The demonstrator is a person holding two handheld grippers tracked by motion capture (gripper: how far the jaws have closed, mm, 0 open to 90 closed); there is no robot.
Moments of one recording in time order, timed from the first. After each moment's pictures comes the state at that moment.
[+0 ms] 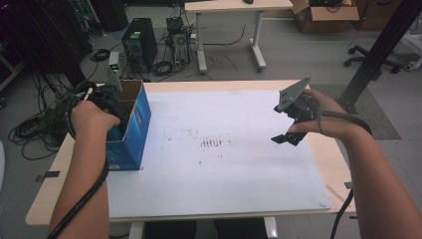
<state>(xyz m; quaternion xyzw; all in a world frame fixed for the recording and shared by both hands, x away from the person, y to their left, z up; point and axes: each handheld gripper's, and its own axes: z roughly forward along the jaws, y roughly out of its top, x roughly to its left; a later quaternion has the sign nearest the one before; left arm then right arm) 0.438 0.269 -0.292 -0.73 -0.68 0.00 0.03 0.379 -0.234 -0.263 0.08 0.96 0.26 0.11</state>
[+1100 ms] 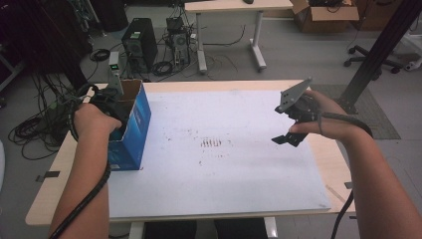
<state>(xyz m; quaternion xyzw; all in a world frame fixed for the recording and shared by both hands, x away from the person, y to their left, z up) 0.437 0.270 -0.299 -0.73 -0.68 0.00 0.03 0.377 -0.236 -0.265 0.09 0.95 0.26 0.11</state>
